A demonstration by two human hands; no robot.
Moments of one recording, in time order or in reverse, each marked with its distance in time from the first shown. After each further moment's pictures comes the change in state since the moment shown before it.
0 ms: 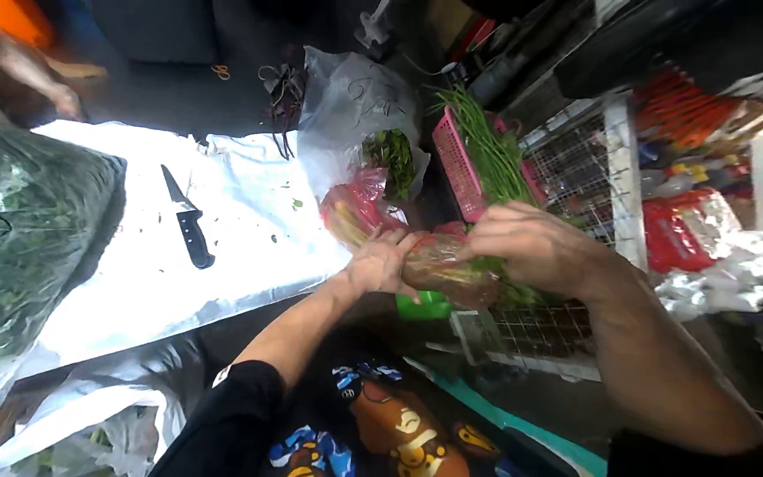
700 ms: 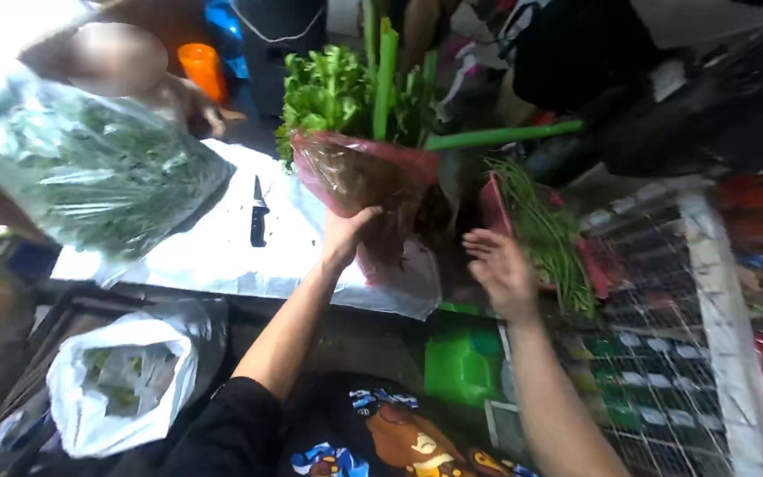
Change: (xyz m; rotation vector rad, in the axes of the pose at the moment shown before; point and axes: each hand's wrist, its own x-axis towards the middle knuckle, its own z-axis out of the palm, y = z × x) left_hand -0.054 0.037 -0.066 -1.105 1.292 -0.159; right_hand -0.024 0.021 0.106 0.819 0.700 0.156
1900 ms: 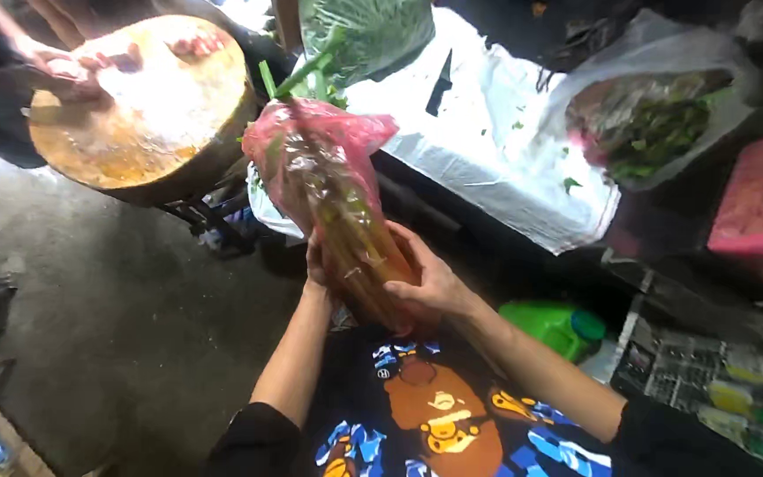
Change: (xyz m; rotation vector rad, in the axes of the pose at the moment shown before) left_hand -0.441 0.107 -0.215 -0.344 0.211 0.174; right_hand -0.225 -0.201 0.239 0.426 -0.980 0.159
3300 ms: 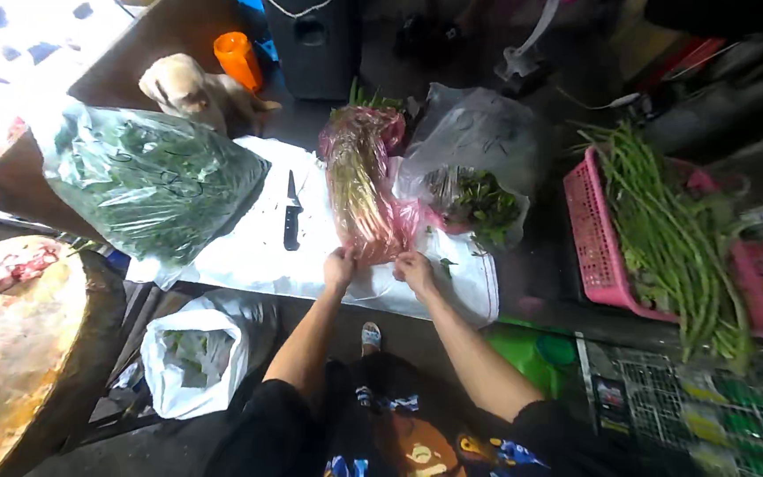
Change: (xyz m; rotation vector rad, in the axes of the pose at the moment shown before) left_hand 0.391 -0.326 0.089 1.397 0.074 -0.729; right_hand 0.101 0.222 -0.367 0.318 0.892 0.667
